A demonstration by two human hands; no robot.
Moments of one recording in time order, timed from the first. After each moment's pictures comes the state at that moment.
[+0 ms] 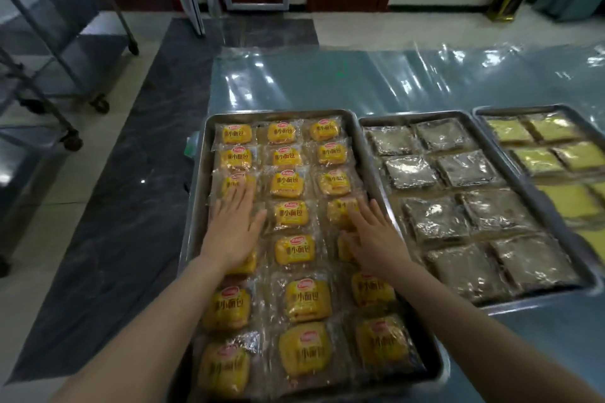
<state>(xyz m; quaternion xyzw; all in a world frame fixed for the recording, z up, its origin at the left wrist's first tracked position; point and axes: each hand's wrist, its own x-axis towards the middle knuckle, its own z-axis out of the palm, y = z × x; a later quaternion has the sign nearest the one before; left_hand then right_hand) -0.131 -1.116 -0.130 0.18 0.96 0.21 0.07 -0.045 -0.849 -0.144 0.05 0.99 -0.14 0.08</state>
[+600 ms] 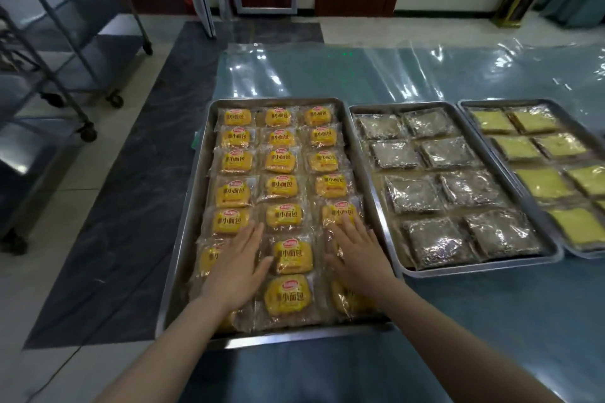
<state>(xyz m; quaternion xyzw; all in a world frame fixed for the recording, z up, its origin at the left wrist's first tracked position) 0.009 -1.120 -0.145 0.18 0.96 0.19 0.12 0.043 -0.866 -0.161 0.00 0.99 -0.12 0.11</state>
